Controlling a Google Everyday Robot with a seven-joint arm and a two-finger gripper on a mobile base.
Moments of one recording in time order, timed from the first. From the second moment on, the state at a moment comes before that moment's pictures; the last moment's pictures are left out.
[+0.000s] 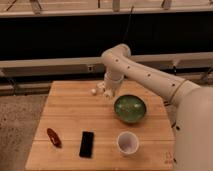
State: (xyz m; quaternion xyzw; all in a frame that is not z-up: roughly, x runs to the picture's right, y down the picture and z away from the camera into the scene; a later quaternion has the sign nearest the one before) arm 0.063 0.033 0.802 -0.28 -0.16 -0.39 0.86
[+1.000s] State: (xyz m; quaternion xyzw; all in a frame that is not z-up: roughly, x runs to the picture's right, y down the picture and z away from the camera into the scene) arm 0.120 0.065 0.820 -0.28 -0.18 -0.31 0.89
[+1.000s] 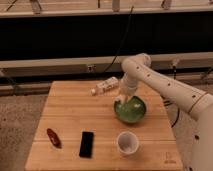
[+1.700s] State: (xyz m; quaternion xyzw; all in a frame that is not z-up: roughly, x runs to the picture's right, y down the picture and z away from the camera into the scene) arm 0.126 0.072 0.827 -0.28 -0.18 -0.30 0.89
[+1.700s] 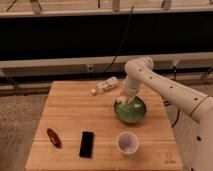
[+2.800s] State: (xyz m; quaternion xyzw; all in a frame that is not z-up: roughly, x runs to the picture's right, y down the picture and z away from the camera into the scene) arm 0.126 0.074 0.830 -0.28 -0.18 -0.30 0.89
